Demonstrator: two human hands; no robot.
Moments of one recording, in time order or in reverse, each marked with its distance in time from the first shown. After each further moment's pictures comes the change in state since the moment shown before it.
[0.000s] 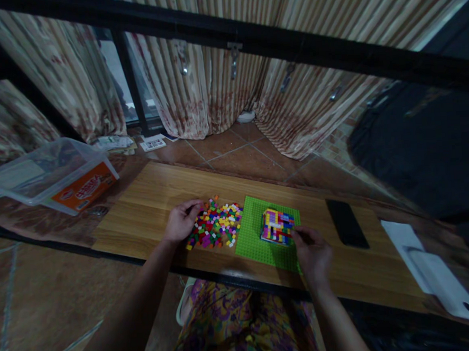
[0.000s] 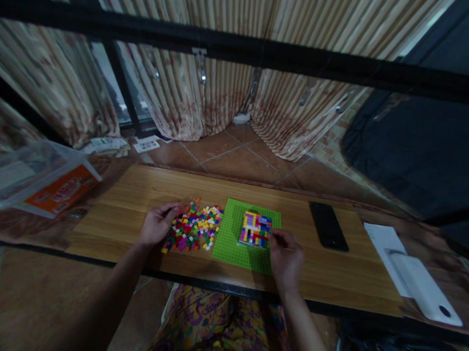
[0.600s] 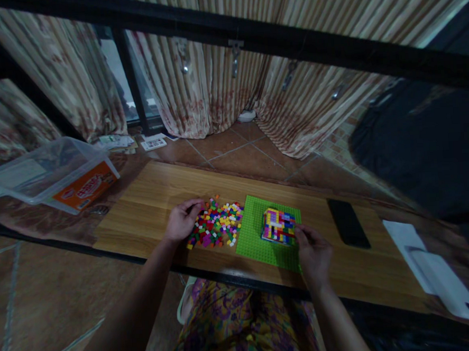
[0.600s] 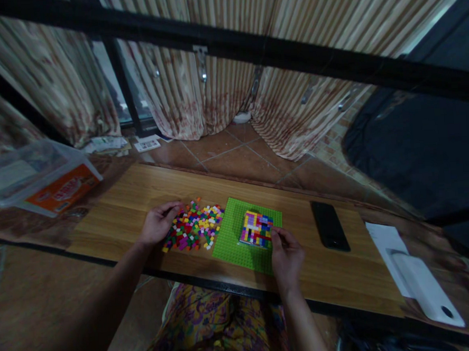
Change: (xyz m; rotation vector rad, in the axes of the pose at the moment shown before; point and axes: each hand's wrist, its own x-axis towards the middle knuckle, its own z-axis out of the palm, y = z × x) left_hand 0.000 0.001 0.000 -0.027 -0.001 -0.008; right_hand -0.002 0.000 0.004 0.148 0.020 0.091
